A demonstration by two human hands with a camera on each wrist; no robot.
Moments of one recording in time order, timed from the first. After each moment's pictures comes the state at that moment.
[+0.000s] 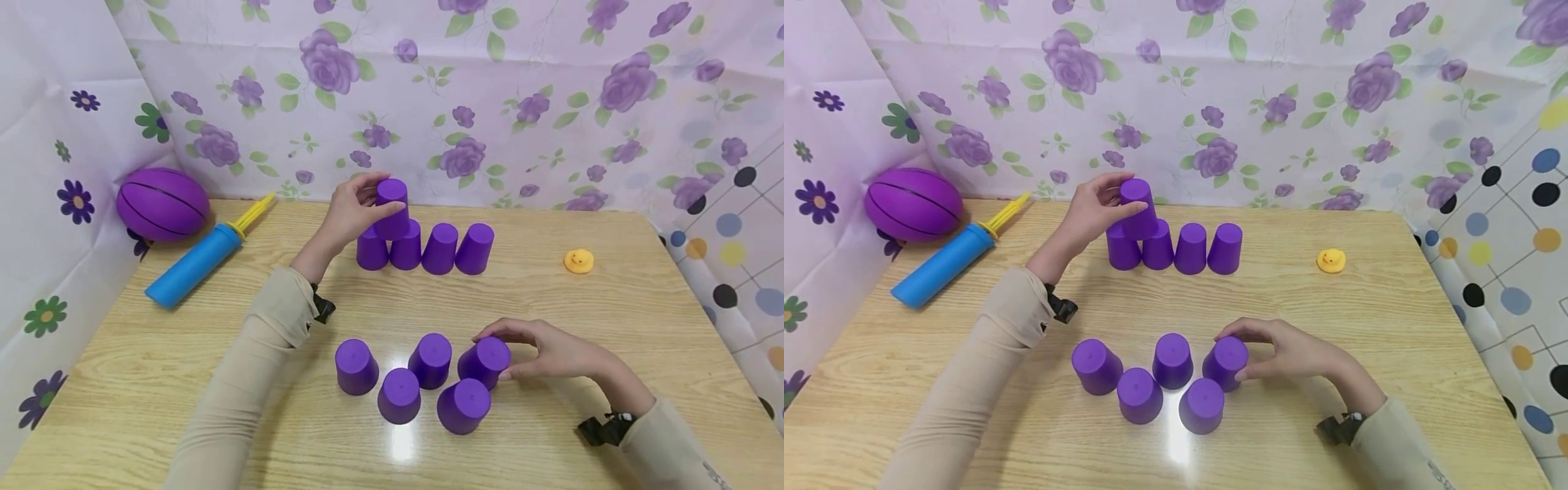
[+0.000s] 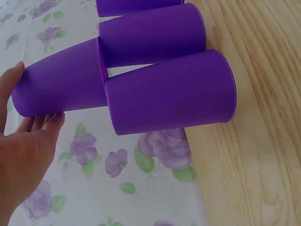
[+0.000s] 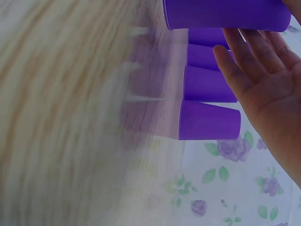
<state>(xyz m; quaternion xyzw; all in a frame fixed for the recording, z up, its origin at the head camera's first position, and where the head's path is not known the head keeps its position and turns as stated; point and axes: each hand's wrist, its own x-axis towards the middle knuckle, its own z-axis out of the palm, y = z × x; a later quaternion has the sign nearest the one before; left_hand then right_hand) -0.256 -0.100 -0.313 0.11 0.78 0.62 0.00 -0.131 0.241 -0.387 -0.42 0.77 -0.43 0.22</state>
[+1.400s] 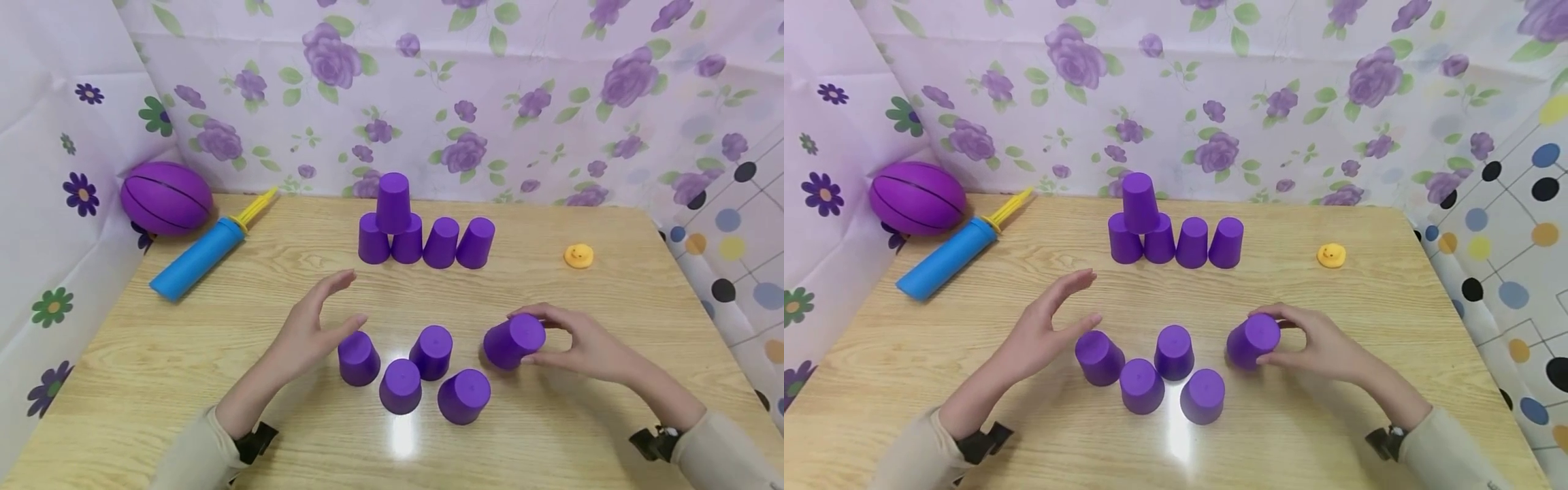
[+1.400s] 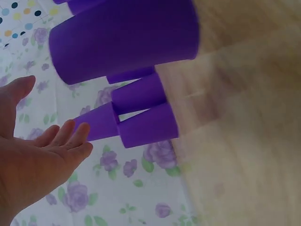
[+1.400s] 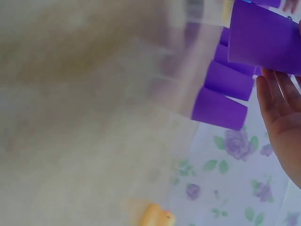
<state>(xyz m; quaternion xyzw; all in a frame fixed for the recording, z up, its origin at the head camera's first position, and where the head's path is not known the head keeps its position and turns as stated) -0.087 -0.138 -0.344 0.14 0.86 0.49 -0.02 -0.109 0.265 -0.366 -0.36 0.86 -0.36 0.03</state>
